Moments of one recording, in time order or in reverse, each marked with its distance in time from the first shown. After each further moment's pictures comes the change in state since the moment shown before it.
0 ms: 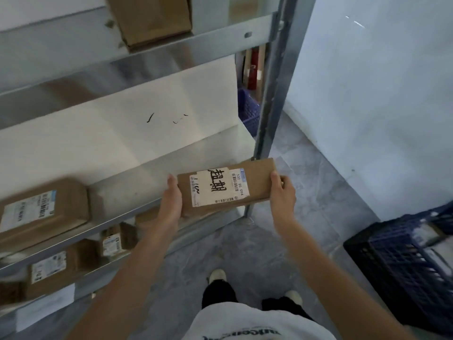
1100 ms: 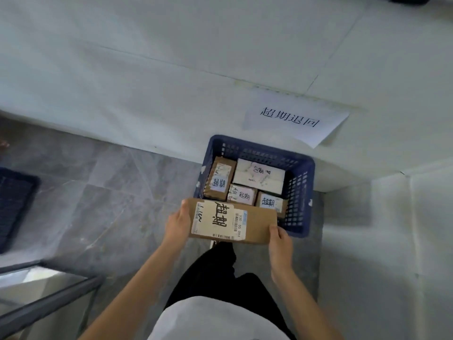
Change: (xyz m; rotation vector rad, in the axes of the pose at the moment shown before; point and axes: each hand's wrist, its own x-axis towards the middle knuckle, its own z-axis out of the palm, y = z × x) left_hand -0.189 -0.172 0.750 0.878 -0.683 0.125; right_hand 0.180 0.232 -0.636 0.317 0.741 0.648
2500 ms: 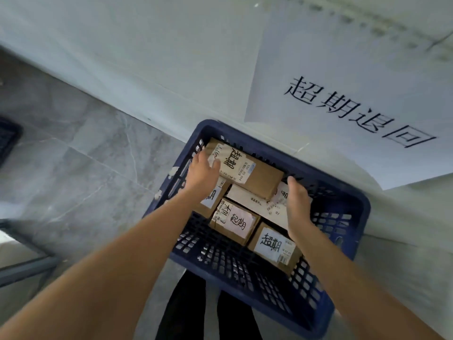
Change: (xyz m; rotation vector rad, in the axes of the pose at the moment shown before) left_hand 0.275 0.067 0.203 0.332 0.137 0.216; right_hand 0.361 -0.057 0.085 -0.079 -0.240 -0.021
